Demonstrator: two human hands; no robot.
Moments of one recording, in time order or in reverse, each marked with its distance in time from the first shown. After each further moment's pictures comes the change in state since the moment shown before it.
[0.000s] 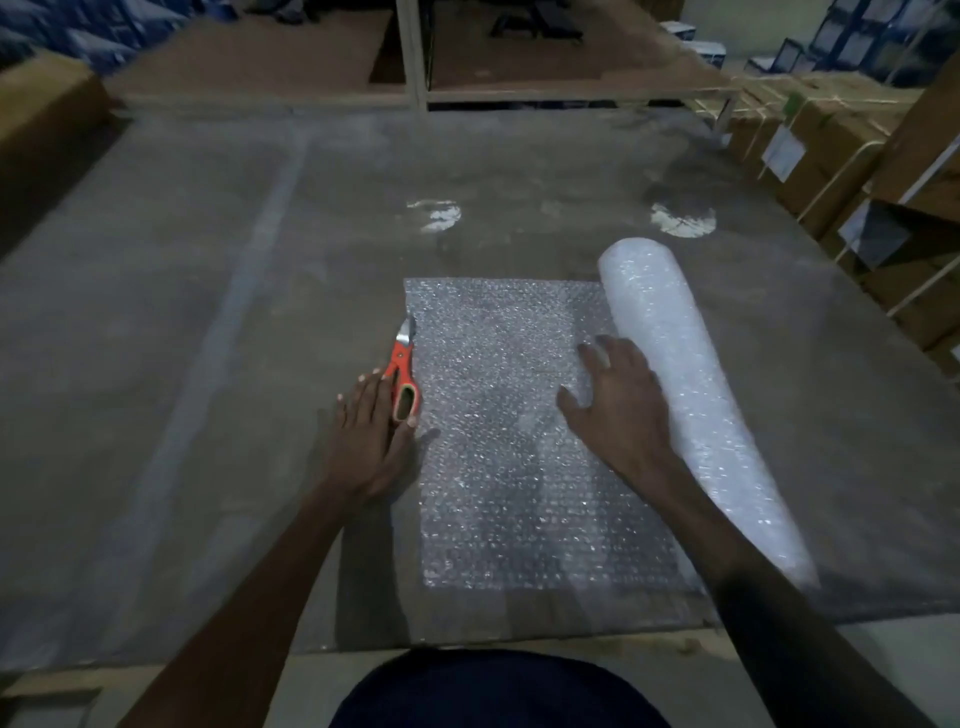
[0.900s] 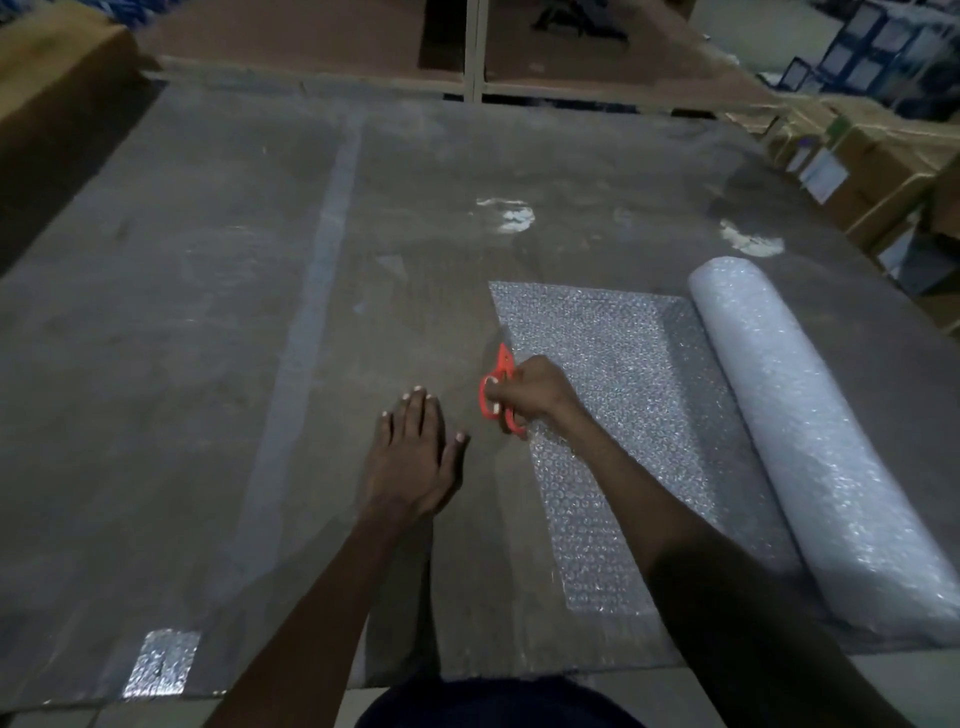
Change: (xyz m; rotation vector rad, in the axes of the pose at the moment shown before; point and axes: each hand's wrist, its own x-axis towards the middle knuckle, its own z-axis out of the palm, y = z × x) left_hand -0.004 -0.096 -0.001 0.072 -0.057 -0.055; right_hand 0.085 -0.194 0.109 0.490 -0.422 0.377
